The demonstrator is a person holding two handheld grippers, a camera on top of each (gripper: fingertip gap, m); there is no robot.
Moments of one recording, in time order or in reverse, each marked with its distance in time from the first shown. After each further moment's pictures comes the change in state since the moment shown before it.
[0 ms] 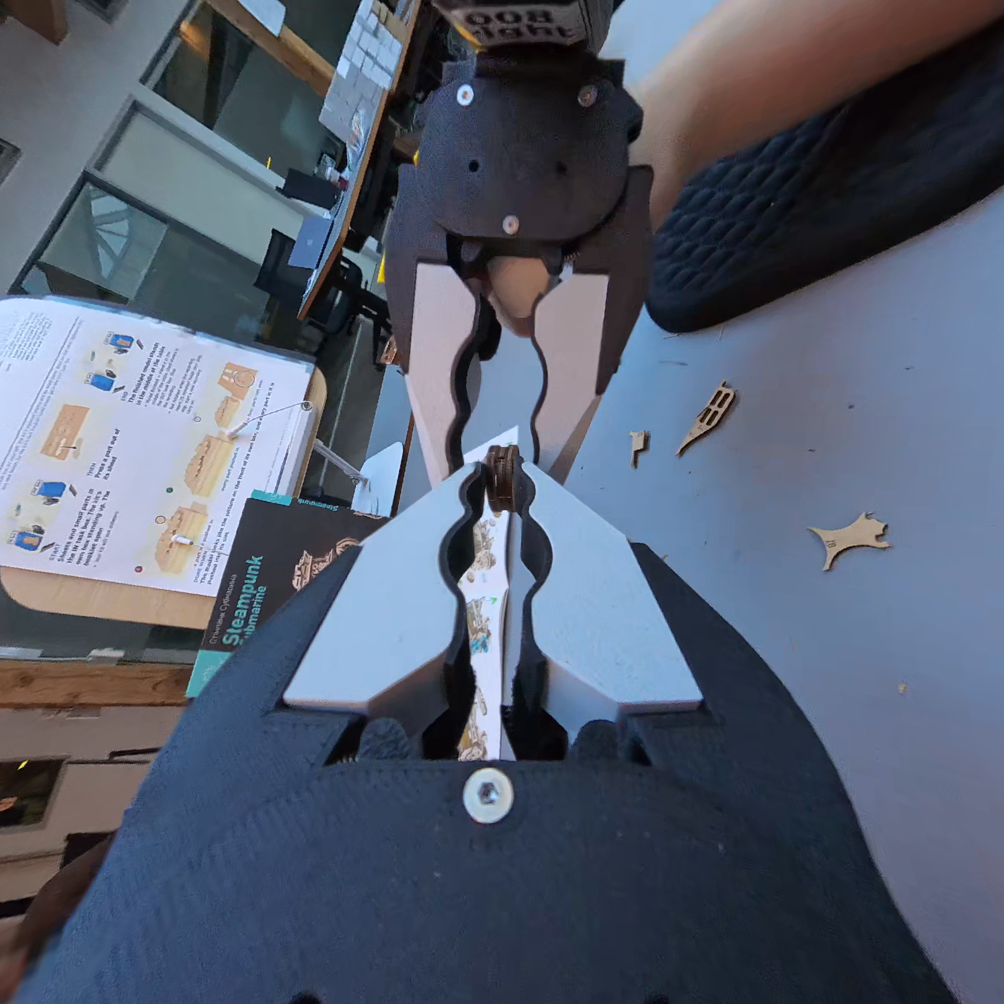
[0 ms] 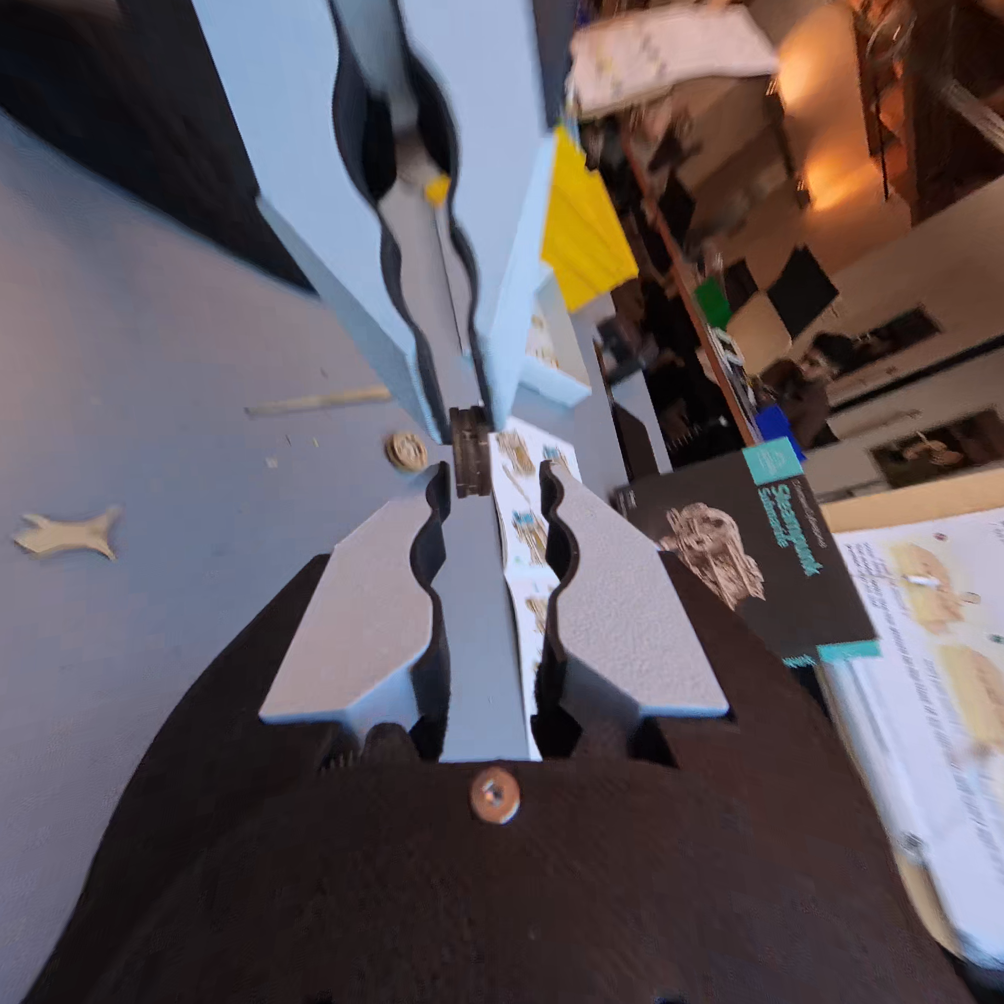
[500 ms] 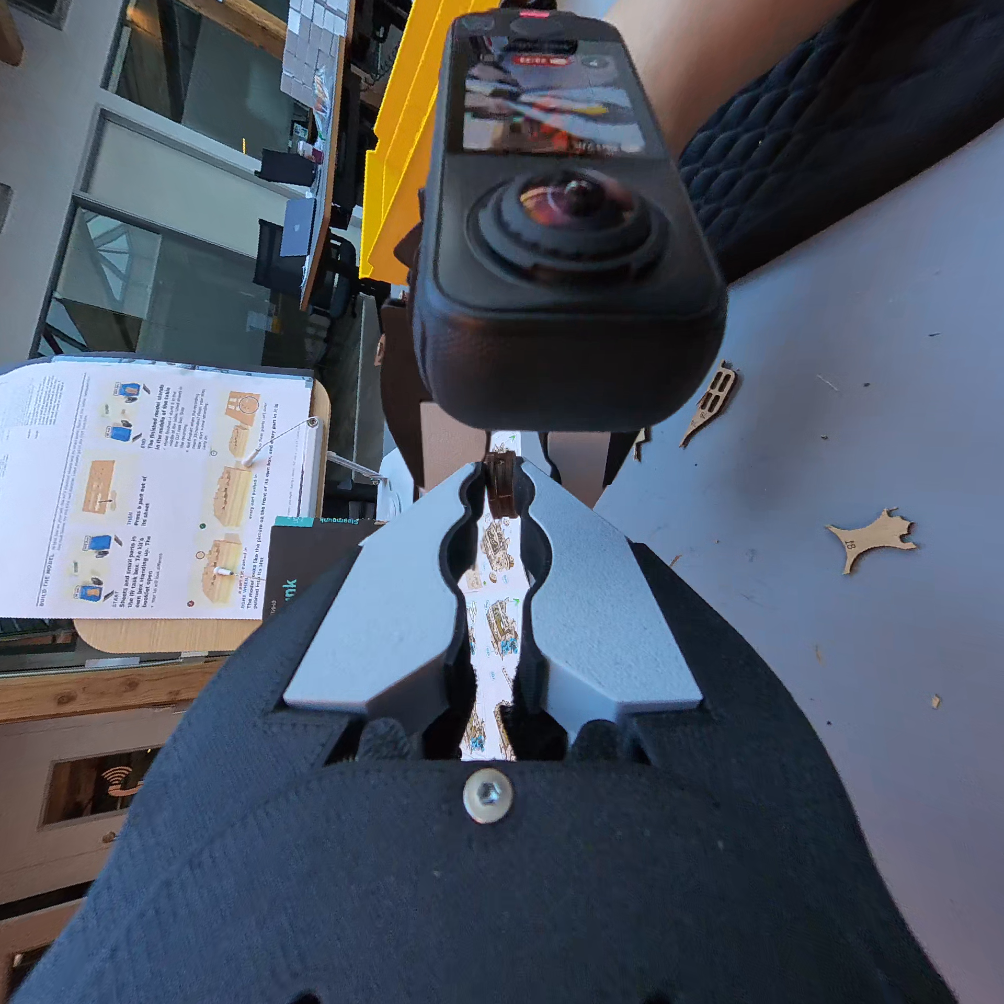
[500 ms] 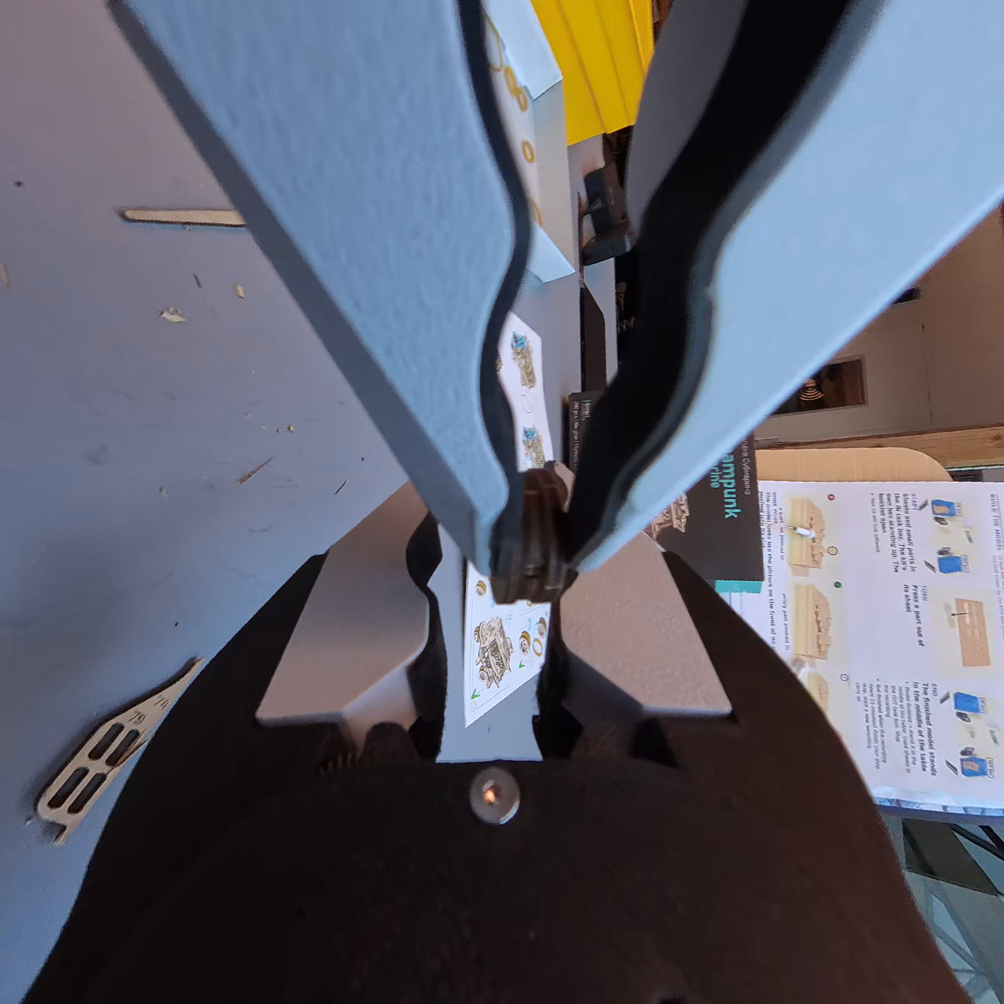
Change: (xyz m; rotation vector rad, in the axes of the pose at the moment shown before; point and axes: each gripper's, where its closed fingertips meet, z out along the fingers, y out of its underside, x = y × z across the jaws) left arm 0.012 -0.011 0.018 -0.099 0.012 0.165; right arm -0.002 0.038 0.018 -0.317 0.103 -0.262
